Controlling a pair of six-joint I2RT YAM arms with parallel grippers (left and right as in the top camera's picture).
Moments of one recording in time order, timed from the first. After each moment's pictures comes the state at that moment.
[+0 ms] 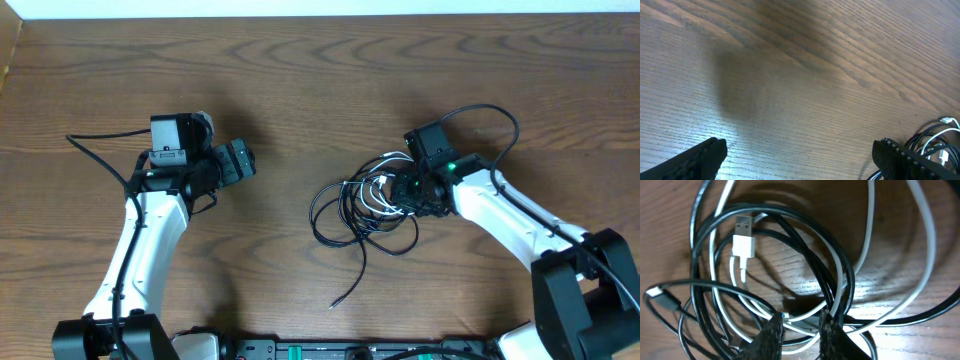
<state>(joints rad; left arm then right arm) 0.06 1.41 0.91 -0.53 0.24 -0.33 0.42 1.68 0.96 -0.58 -0.18 0.79</state>
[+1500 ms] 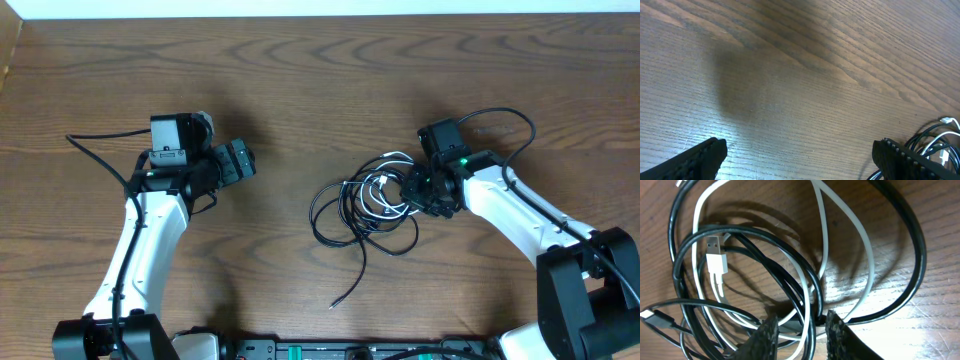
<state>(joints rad) 0.06 1.41 0.91 -0.53 0.24 -0.32 0.35 1.67 0.96 -0.61 -0.19 0.81</state>
